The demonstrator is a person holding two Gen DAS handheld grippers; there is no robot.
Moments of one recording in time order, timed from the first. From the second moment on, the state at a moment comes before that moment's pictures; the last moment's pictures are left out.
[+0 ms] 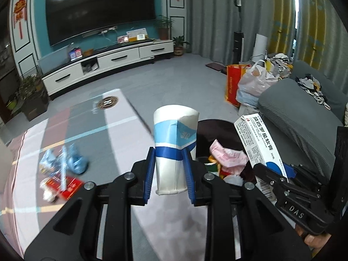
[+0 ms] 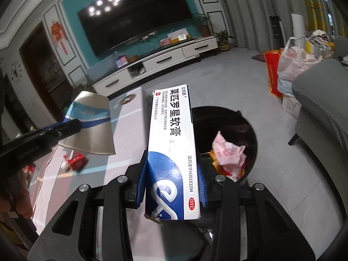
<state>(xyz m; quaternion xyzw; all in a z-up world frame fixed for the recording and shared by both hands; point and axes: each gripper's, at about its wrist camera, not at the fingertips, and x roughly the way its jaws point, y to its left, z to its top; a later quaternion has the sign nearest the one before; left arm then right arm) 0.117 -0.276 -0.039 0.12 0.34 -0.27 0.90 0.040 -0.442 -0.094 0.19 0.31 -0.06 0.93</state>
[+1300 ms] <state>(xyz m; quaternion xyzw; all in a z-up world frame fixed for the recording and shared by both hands) 0.138 -0.332 -0.083 0.15 0.36 -0.28 0.88 0.061 -0.480 -0.123 0.23 0.34 -0.11 0.91</state>
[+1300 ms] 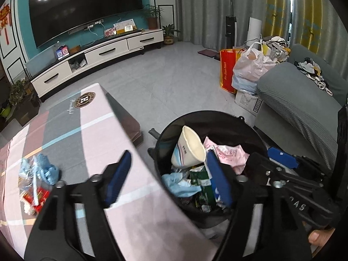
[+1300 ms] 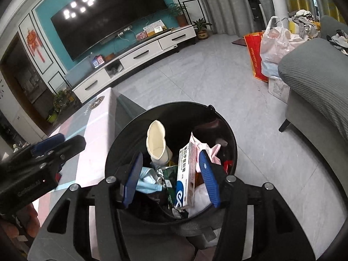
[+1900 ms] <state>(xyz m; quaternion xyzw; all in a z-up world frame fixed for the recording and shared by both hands) 0.079 -0.191 -0.086 0.14 0.45 -0.22 0.86 0.023 -0.397 -0.099 0.19 0.38 -0.08 0.90</state>
